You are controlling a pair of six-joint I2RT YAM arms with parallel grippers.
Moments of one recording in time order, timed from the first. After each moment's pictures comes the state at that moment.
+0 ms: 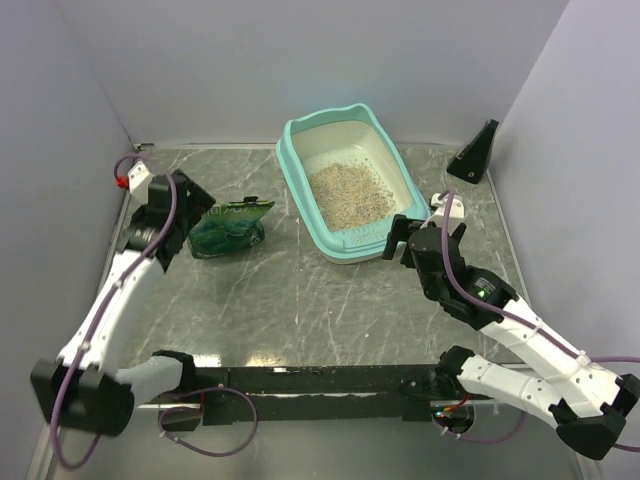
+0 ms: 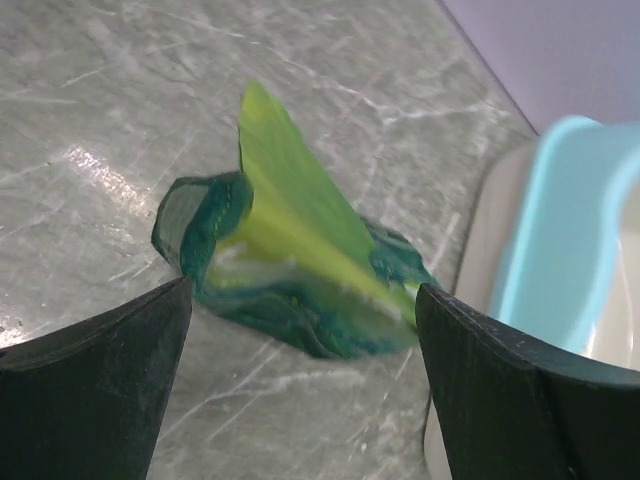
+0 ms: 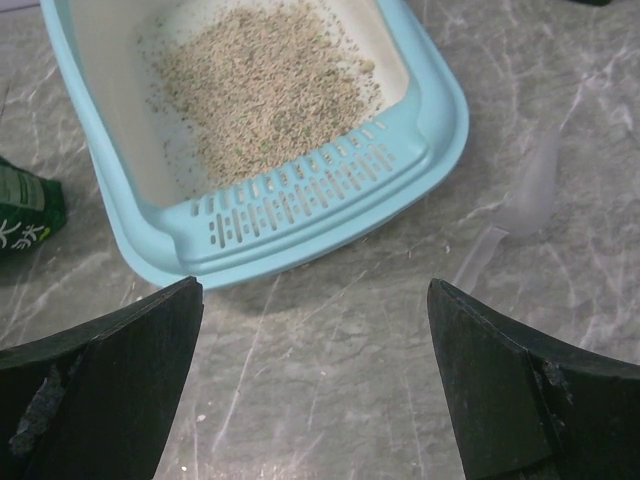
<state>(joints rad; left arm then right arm) -0.19 1.08 1.04 -0.52 -0.41 -0.84 0.77 0.83 0.94 -0.62 0.71 0.52</state>
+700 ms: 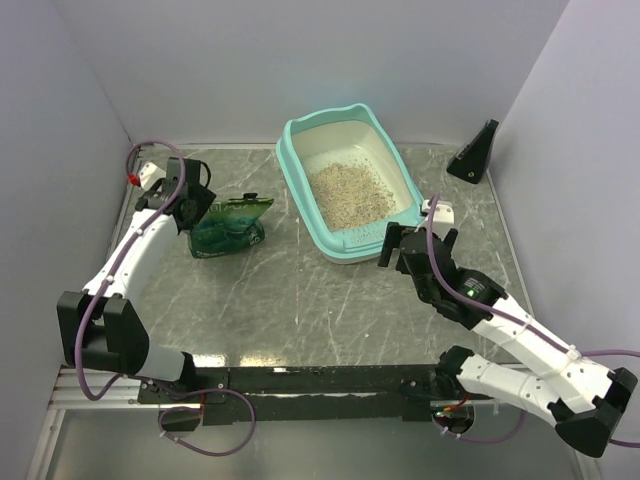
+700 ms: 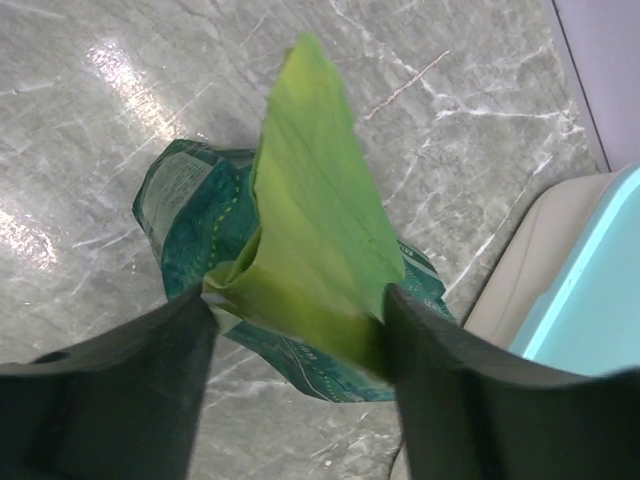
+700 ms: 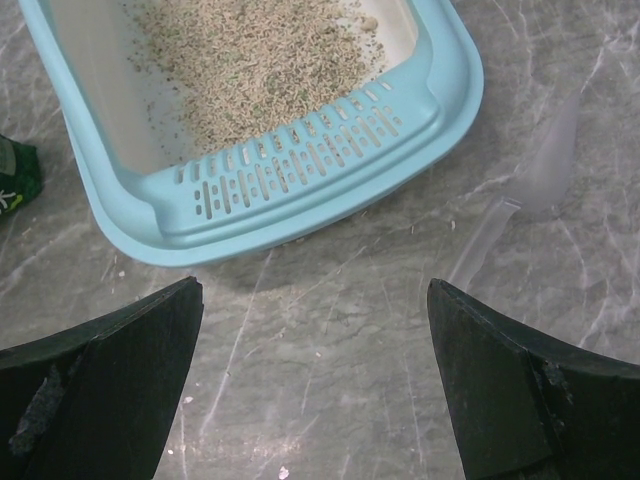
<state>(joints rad) -0.15 1.42 1.23 -0.66 -0.39 -1.07 0.77 0.84 0.87 -0.61 0.68 0.54</state>
